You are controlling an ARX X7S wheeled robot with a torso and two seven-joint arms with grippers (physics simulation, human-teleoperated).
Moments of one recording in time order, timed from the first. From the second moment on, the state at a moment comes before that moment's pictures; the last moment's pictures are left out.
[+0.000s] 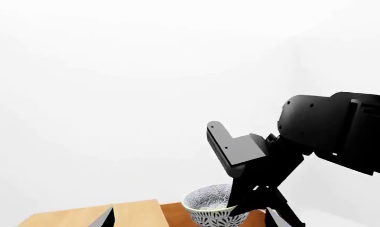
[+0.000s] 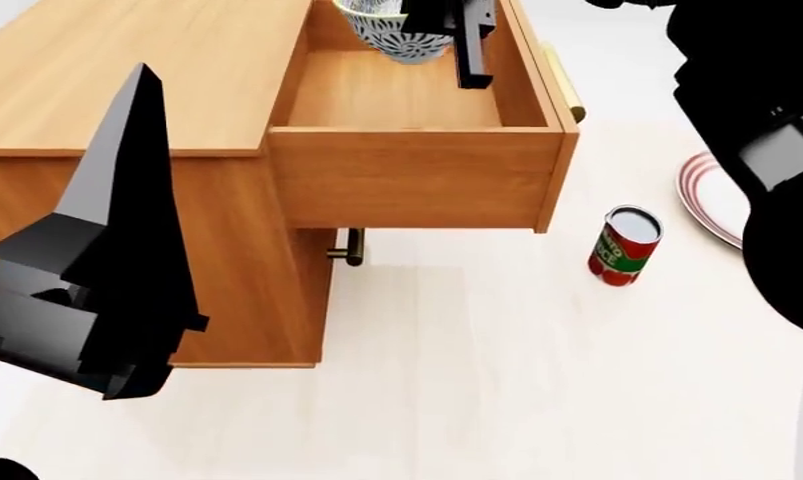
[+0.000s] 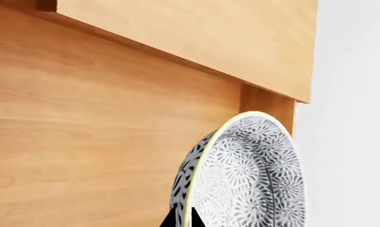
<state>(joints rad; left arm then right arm) -1.06 -0.45 -0.55 1.02 -2.26 -1.37 -1.31 2.09 0.00 -1.54 1.07 0.32 0.26 -1.14</state>
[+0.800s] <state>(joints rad) -1.07 -0.45 -0.56 1.01 -2.32 -1.37 -1.37 2.13 0.00 -1.54 1.06 0.35 0.28 -1.17</state>
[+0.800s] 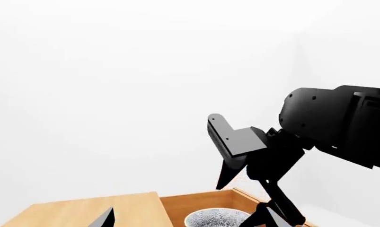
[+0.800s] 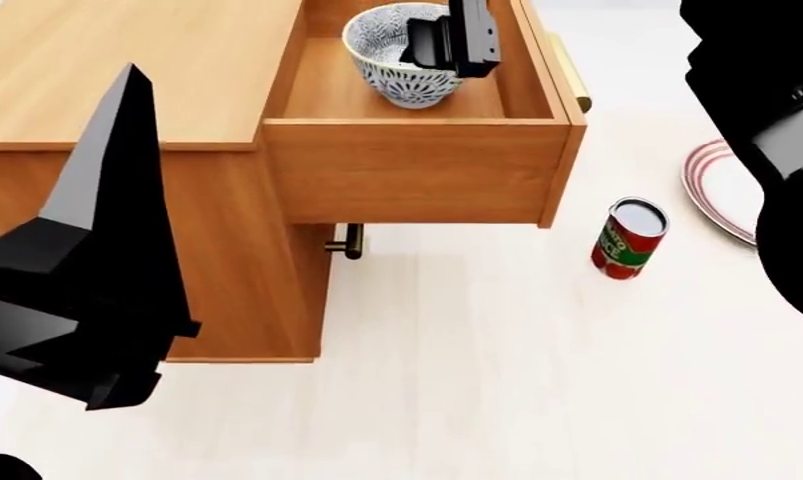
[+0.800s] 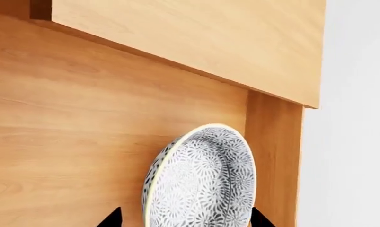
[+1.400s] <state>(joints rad) -1.05 -0.43 -0.58 1.01 -2.31 -1.40 -1.35 2.17 0.17 -1.49 0.75 0.49 0.39 -0.91</state>
